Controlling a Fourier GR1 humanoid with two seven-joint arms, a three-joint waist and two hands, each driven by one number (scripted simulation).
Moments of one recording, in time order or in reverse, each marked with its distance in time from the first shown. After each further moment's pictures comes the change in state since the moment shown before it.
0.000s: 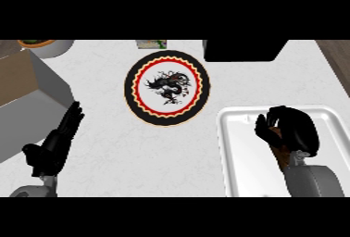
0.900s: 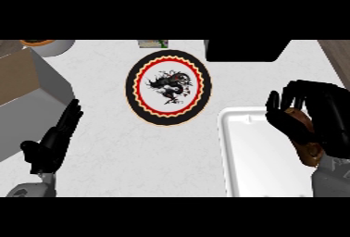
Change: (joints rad) left arm -0.016 -0.014 0.038 0.001 -0.026 -0.034 0.016; right arm -0.085 -0.032 0.007 -0.443 -0.165 0.104 -0.067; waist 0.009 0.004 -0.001
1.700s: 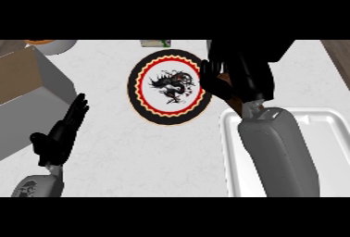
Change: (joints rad) left arm -0.054 -0.045 0.019 0.019 -0.044 -0.012 0.017; right arm -0.406 0.143 0.143 0.415 0.006 -0.090 0.154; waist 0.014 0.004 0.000
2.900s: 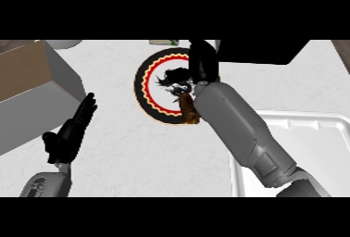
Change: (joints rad) left arm -0.022 -0.037 -0.010 0.027 -0.042 -0.017 -0.020; right arm -0.396 0.015 0.213 0.869 -0.528 -0.709 0.005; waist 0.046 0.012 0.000
